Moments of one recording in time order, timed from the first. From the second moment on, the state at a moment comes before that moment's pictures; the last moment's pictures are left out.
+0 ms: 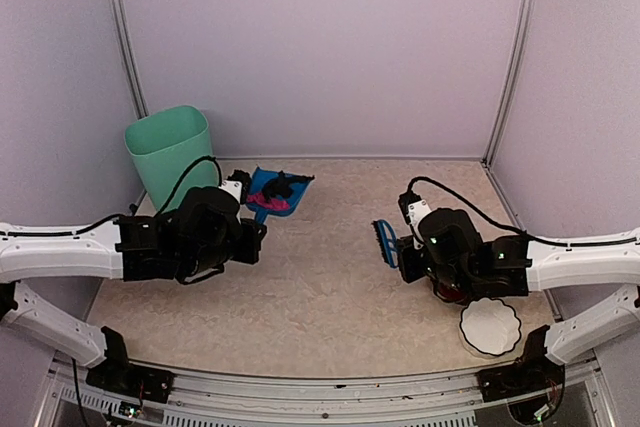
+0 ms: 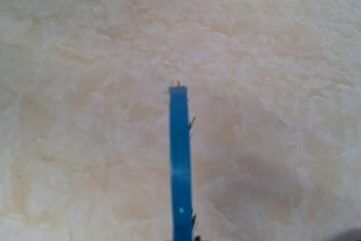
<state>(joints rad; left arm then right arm) -1.05 1.26 0.85 -0.21 -0.51 -0.53 1.04 1.22 0.70 -0.10 0.54 0.34</state>
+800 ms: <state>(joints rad) -0.41 1.35 1.34 -0.38 -0.13 -0.43 1.03 1.28 0.71 -0.03 0.51 0.42</state>
